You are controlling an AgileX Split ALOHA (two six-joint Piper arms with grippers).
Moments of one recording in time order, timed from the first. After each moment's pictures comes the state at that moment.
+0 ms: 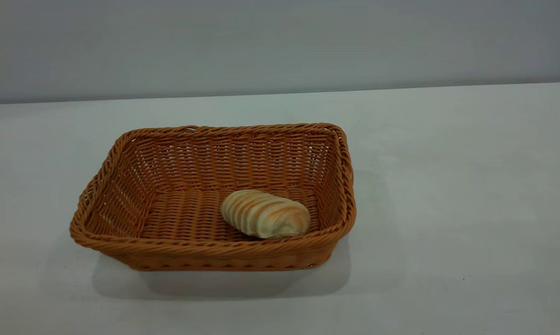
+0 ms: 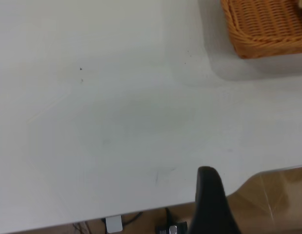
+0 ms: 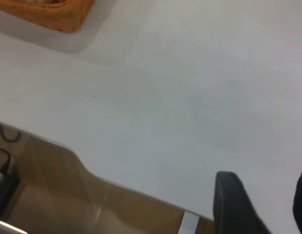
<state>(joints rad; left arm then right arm) -0.17 0.10 -0.49 0.07 1.14 -0.05 0.27 0.17 -0.48 0.03 1.13 -0.11</state>
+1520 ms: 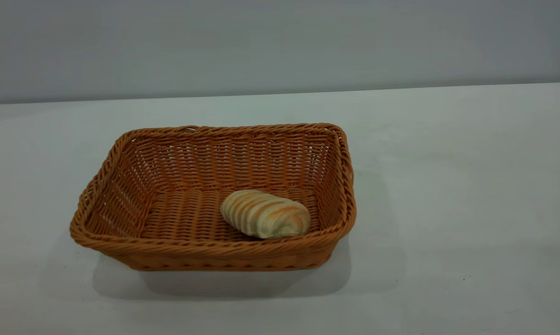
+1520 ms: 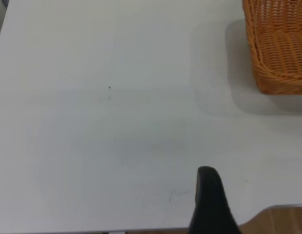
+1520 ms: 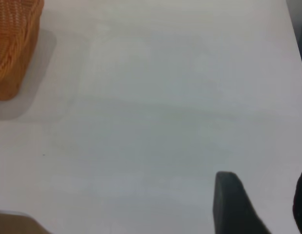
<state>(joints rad) -0.05 -0.02 -0.49 0.06 1.14 -0.05 0.02 -0.02 -0.47 0.04 1.13 -0.11</state>
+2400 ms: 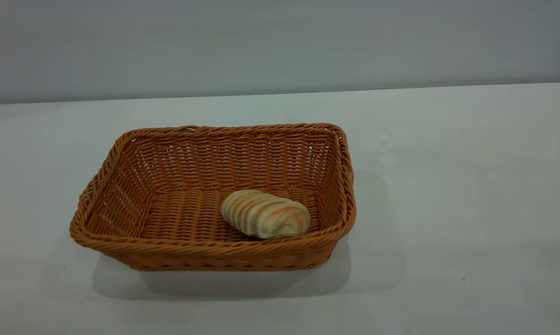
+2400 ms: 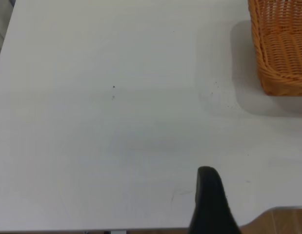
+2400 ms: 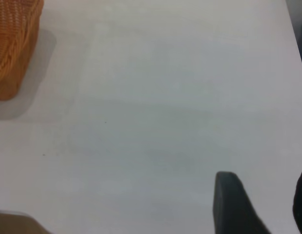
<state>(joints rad) -0.03 -0.02 -0.49 0.07 1.14 -0.05 0.02 -0.02 -0.47 0.04 1.13 -0.11</state>
